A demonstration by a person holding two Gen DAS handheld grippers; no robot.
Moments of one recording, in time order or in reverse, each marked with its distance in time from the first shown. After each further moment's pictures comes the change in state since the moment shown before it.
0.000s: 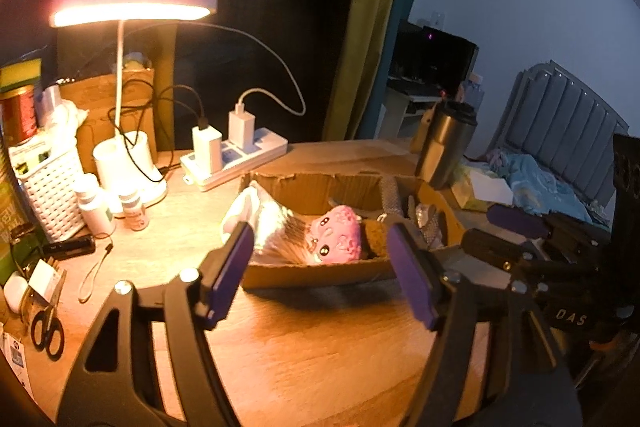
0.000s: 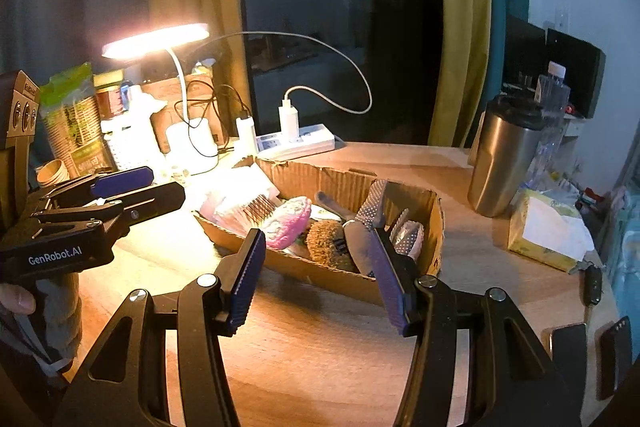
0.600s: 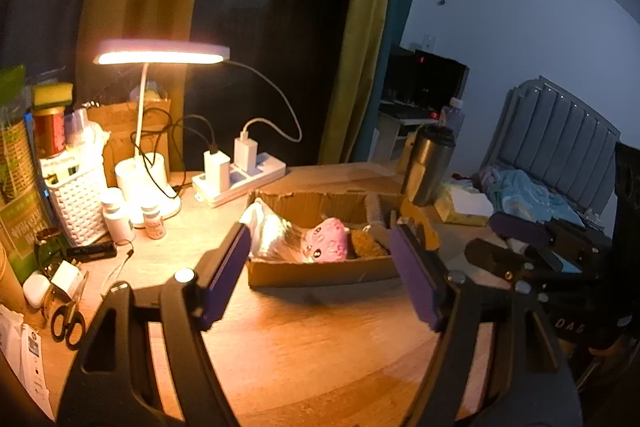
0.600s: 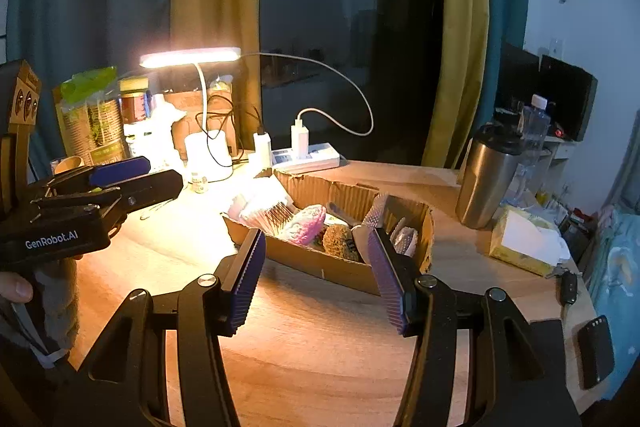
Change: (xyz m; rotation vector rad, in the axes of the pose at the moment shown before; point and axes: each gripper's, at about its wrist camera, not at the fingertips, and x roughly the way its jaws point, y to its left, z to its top) left arm -0.062 -0.004 -0.004 0.008 -0.094 -0.014; right arm -0.055 0.029 -0.006 -0.049 -0.068 -0.033
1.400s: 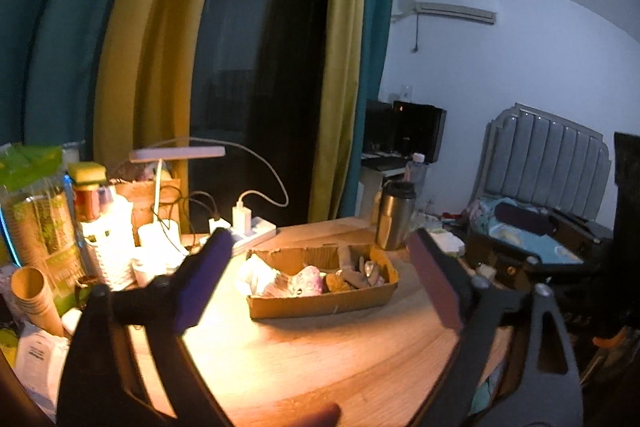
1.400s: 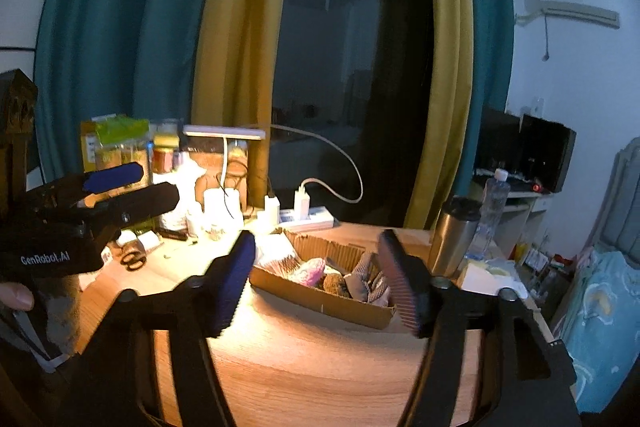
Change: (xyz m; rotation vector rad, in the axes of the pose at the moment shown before) left arm -0.111 -0.033 0.015 0.080 -0.216 -0.020; right arm -0.116 0.030 0.014 -0.049 -0.223 -0.050
